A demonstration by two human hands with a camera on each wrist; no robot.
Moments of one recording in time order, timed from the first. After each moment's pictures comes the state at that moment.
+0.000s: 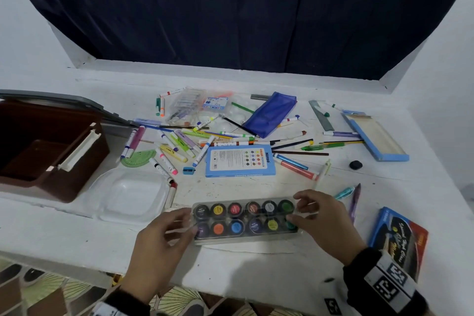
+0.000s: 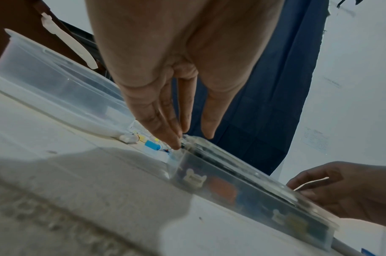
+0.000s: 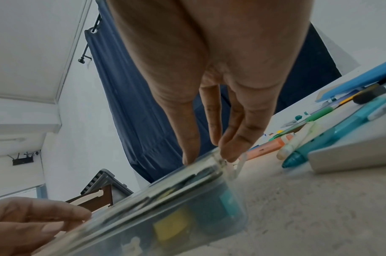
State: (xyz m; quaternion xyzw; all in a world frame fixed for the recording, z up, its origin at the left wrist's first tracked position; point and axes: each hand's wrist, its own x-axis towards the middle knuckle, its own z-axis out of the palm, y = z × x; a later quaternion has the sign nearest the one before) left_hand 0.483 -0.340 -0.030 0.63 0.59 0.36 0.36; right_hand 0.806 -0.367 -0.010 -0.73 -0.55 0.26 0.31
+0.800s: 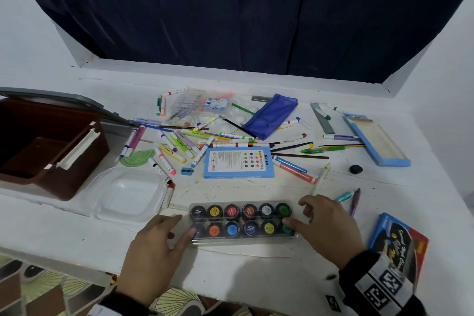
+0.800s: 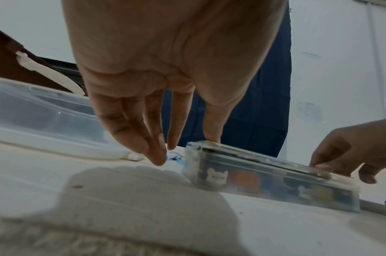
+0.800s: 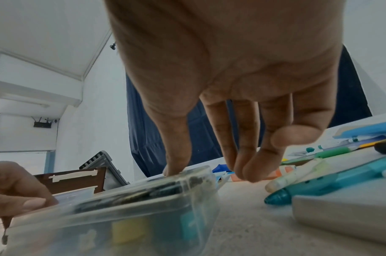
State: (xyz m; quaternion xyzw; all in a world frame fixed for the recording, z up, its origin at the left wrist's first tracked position) left_hand 0.487 -0.344 -0.027 0.71 0.64 0.24 0.17; right_hand 0.807 -0.370 0.003 -0.78 -0.58 0.16 0.15
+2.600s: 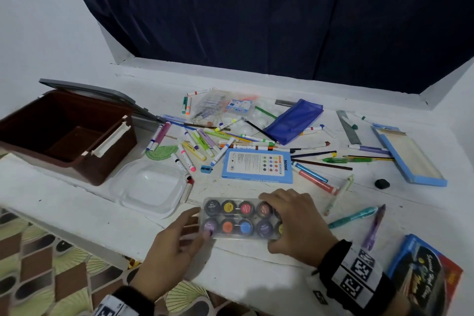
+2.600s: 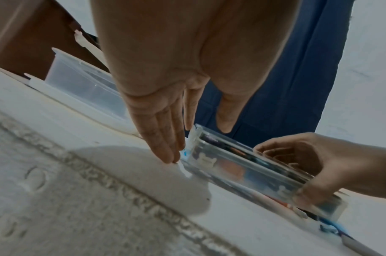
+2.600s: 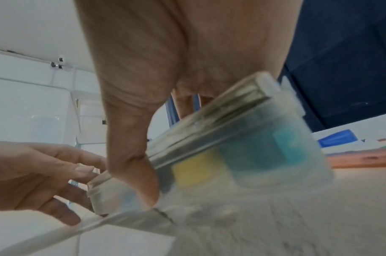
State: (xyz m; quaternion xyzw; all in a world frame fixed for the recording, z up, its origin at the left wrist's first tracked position) left_hand 0.490 -0.360 -0.016 0.63 0.59 0.30 0.41; right_hand 0.762 -0.332 0.001 -0.57 -0.80 0.14 0.07
